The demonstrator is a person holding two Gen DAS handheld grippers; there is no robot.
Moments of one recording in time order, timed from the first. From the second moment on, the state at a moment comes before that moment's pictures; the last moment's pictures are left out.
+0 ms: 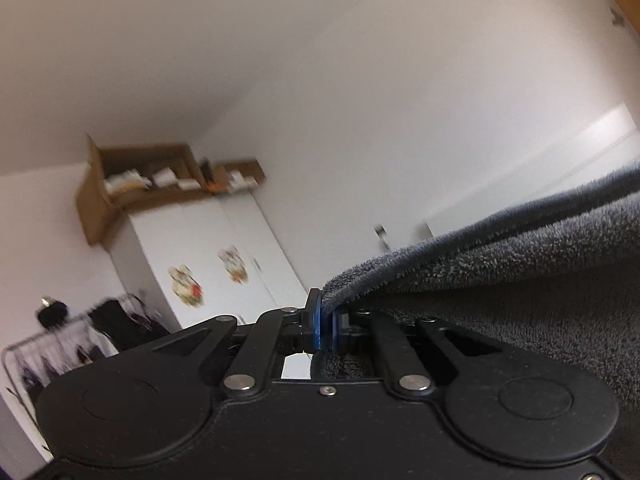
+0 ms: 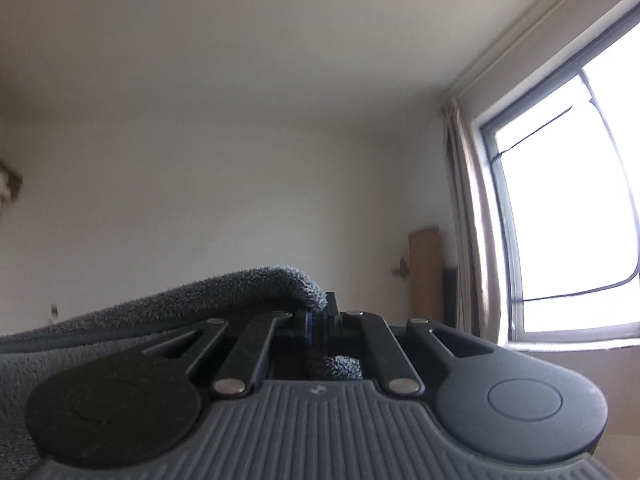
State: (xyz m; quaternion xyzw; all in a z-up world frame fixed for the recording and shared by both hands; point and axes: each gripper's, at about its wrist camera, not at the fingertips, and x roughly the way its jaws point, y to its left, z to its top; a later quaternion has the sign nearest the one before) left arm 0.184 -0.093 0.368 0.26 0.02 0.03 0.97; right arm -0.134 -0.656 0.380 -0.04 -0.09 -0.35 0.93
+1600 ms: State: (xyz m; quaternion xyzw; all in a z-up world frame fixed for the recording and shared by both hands) left arm 0.172 -0.151 0.027 0.20 0.26 -0.19 0.92; right arm 0.034 -0.591 -0.041 0.04 0.28 -0.18 0.94
